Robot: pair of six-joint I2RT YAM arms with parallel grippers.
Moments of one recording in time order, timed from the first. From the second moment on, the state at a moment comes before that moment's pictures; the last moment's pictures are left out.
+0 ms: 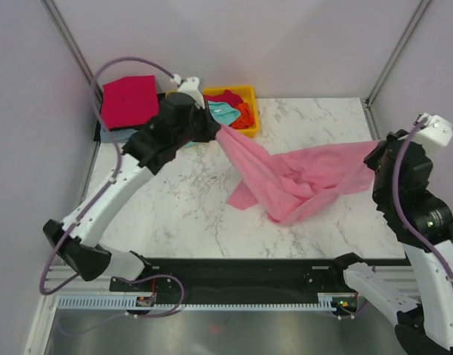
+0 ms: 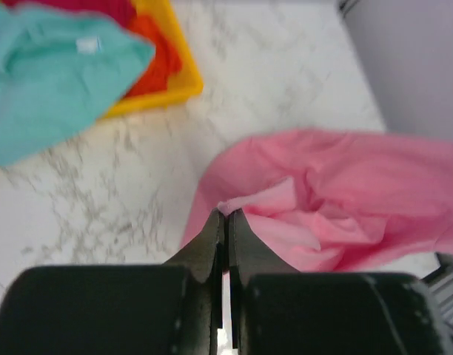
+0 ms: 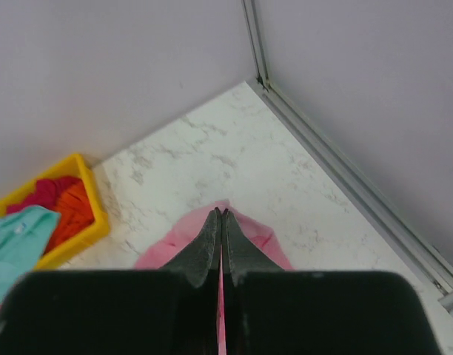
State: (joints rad) left arm -0.63 1.41 1.52 -0.57 -0.10 -0.47; right arm 0.32 0.82 1.37 -0.84 0.74 0.45
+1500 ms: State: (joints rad) left arm -0.42 1.50 1.49 -0.78 -0.20 -0.28; right arm 0.26 1.06 1.12 -0.70 0.65 0.43
